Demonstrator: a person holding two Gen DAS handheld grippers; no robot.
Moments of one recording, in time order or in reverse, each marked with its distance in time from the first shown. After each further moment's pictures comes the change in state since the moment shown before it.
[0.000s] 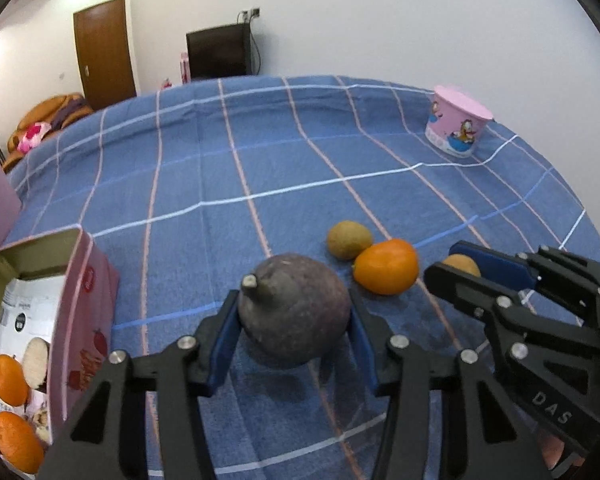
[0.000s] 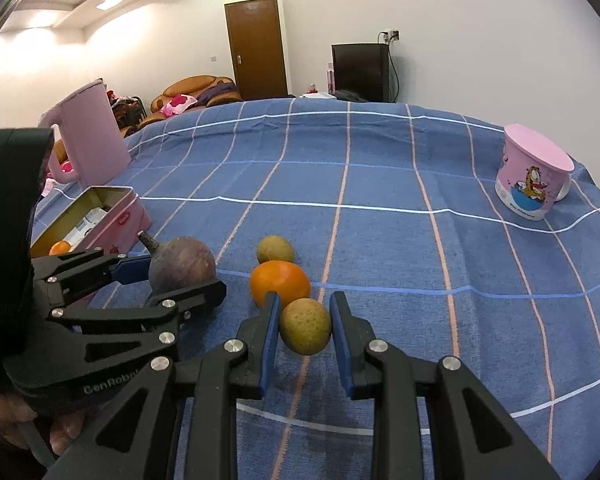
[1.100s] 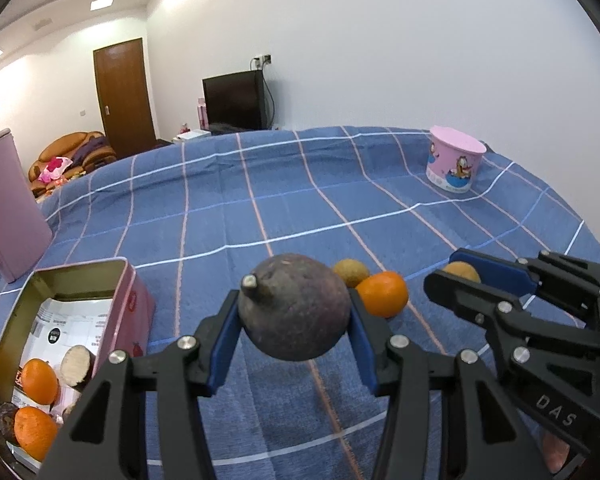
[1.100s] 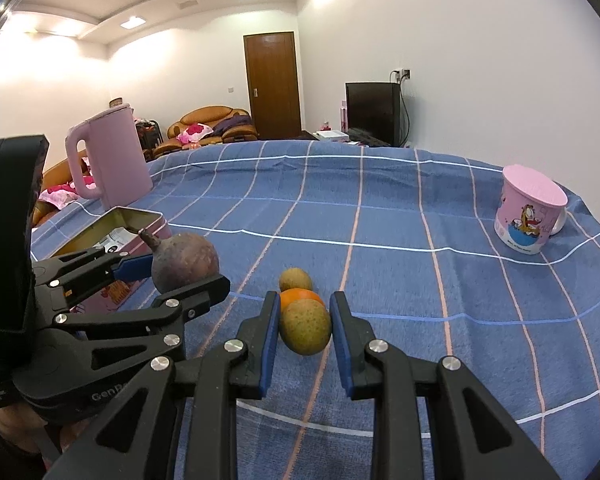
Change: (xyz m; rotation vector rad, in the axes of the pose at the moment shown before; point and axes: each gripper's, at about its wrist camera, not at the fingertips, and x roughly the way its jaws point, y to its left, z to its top) left arm -0.034 -0.003 -0.005 0.013 -0.176 0.073; right arm -0.027 0.011 -0.002 -0.046 -0.141 0.028
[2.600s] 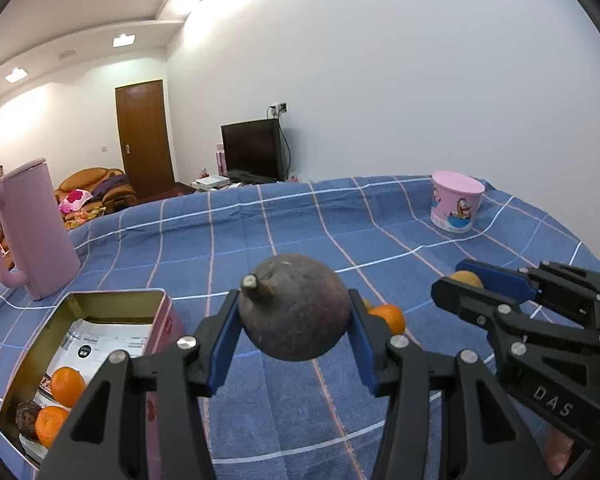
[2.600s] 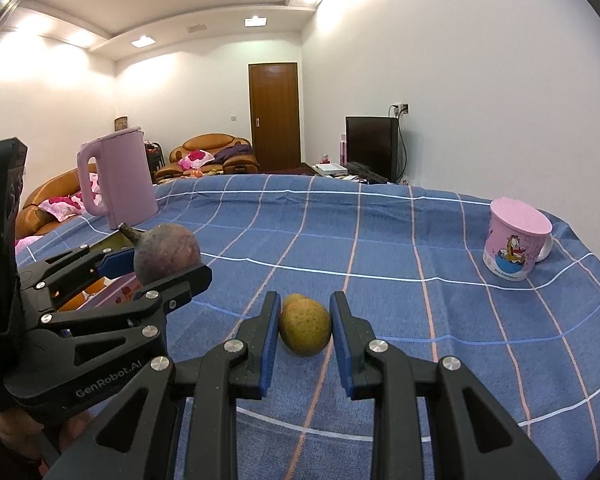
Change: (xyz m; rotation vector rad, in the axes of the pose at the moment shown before) left arm -0.040 0.003 -0.006 -0.004 -0.192 0.060; right arm -0.025 0.006 -0.002 -0.032 -0.131 -0.015
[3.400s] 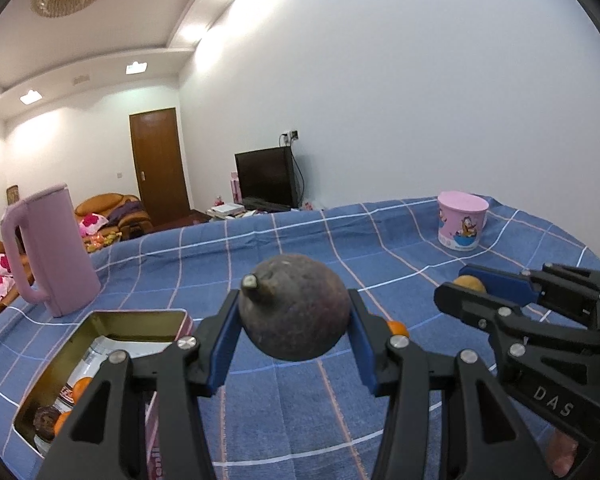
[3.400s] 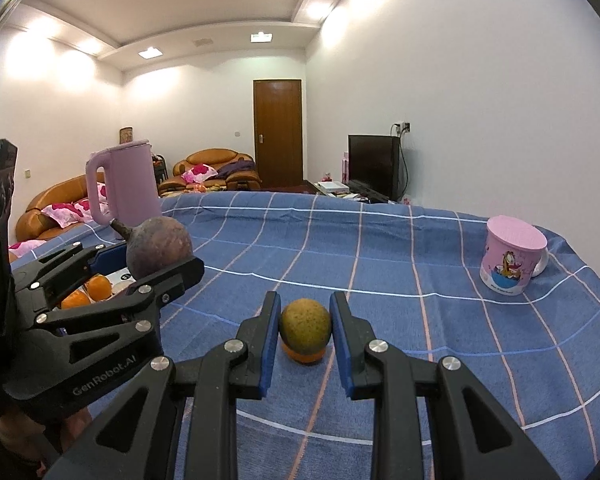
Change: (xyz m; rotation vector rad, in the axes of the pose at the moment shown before) left arm -0.021 -0.006 -0.001 0.027 -0.106 0.065; right arm -0.012 0.002 0.000 -0.022 -0.069 0.006
